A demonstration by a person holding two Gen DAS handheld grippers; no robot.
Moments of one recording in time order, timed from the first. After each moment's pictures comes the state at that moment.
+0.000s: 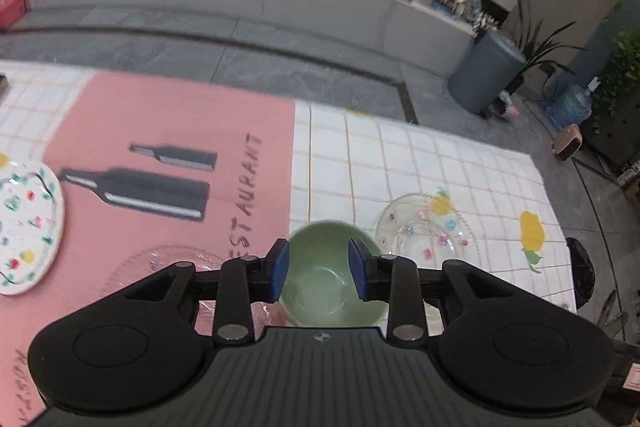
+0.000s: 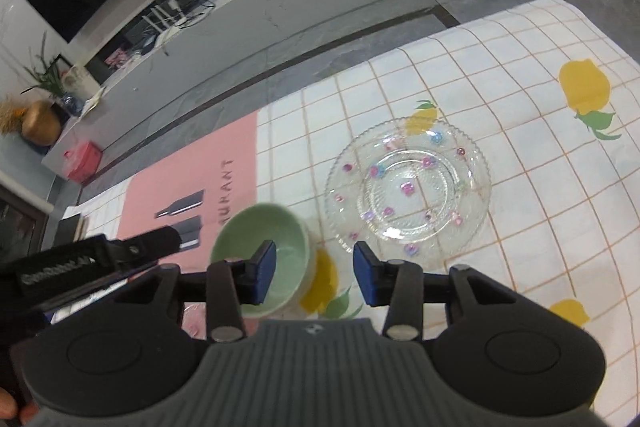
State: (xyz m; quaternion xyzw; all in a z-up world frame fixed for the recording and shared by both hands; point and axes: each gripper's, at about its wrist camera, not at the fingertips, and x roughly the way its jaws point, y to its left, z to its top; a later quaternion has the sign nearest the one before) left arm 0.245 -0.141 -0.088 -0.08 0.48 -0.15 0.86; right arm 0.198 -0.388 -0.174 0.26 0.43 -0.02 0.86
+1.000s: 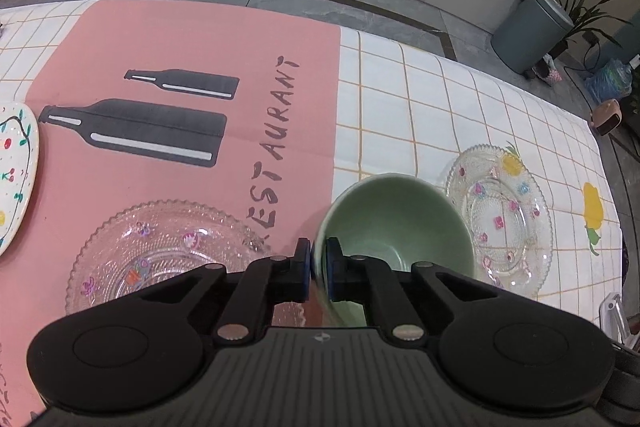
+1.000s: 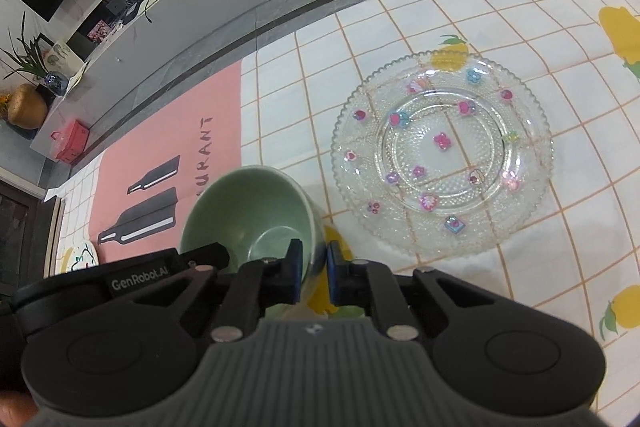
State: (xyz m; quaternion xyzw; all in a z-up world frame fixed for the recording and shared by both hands) left arm 0.265 -0.144 -0.148 -0.06 0.55 -0.11 0.82; right arm 0.227 -0.362 -0.221 0.27 0.48 -0.02 0.84
